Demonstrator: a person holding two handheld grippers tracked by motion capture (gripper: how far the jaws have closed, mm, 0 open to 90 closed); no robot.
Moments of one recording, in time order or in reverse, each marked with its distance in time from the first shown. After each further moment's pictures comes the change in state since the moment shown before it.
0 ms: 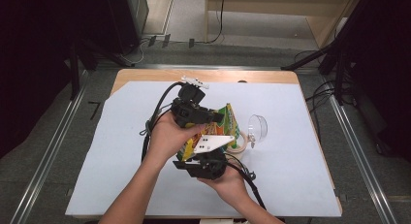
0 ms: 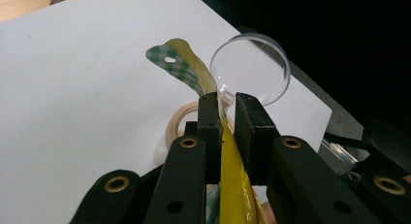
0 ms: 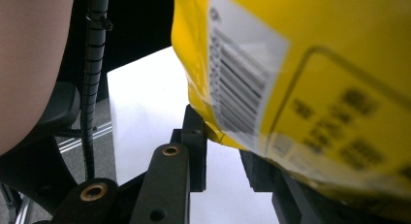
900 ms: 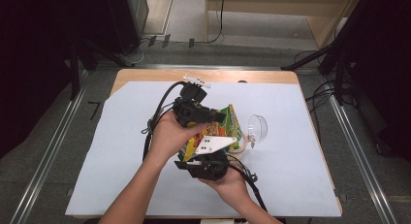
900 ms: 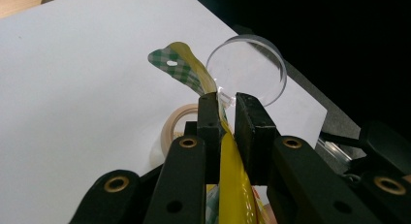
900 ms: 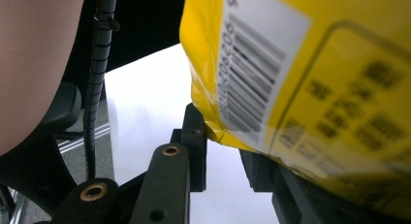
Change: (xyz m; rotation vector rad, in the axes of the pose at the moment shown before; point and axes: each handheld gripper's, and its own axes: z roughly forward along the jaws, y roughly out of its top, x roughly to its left) left arm 0.001 0.003 0.004 0.007 -0.018 -0.002; right arm 0.002 -0.002 -0.004 -0.009 -0.017 0.001
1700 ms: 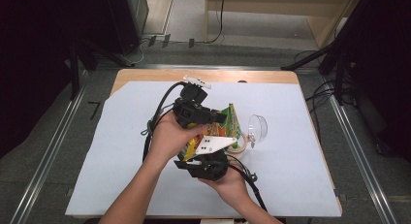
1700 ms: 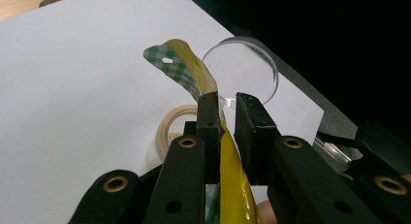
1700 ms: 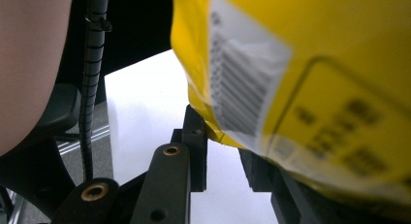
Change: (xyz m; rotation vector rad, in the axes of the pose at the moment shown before) left arm -0.008 0.000 -0.004 -0.010 -0.002 0.006; right arm -0.001 0.000 0.000 -0.013 0.002 -0.005
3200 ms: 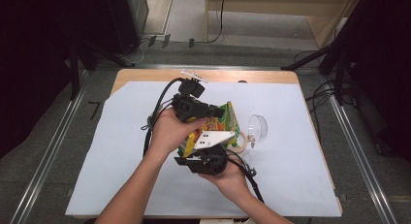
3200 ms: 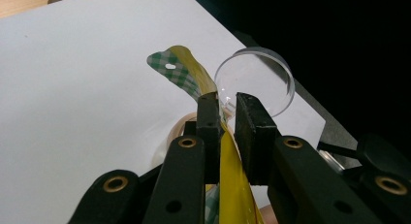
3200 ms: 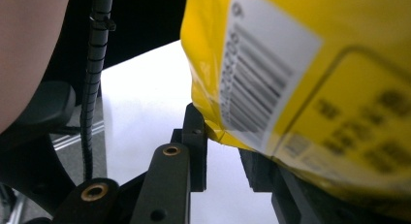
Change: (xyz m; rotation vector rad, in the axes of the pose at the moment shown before) left arm 0.018 0.005 0.002 -0.015 -0.010 -0.051; right arm -0.008 0.007 0.003 0.036 0.002 -0.011
